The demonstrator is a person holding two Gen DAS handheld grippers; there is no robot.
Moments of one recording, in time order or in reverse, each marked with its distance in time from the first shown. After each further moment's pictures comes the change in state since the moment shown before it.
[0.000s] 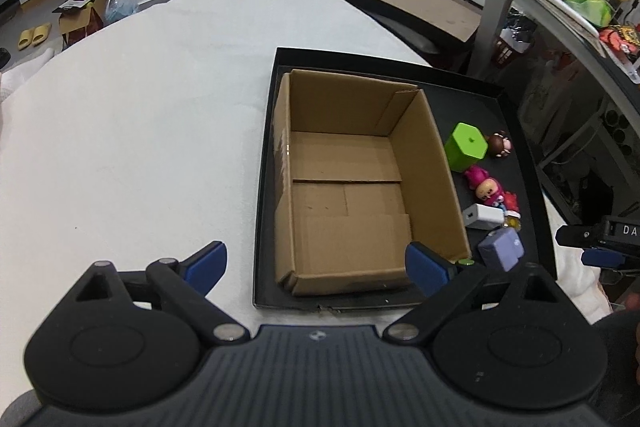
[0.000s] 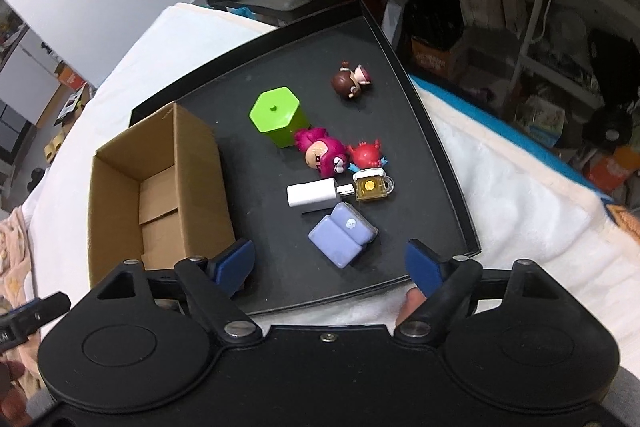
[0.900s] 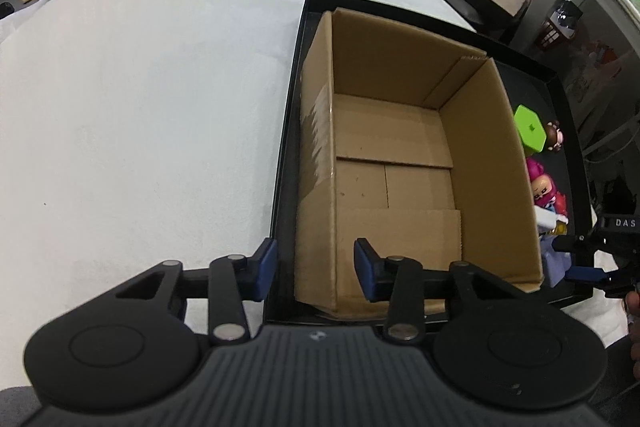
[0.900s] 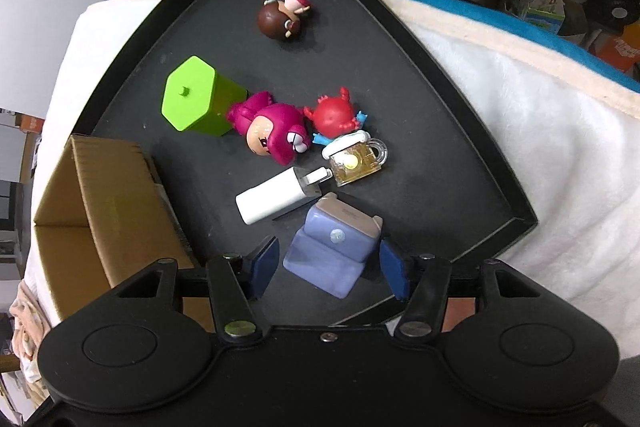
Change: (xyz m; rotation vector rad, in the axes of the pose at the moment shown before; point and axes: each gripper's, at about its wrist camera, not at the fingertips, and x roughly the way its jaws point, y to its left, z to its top) left arm 0.074 0.027 0.008 -0.071 0.121 0.015; right arm 0.102 -0.027 0.020 0.291 0.207 -0.001
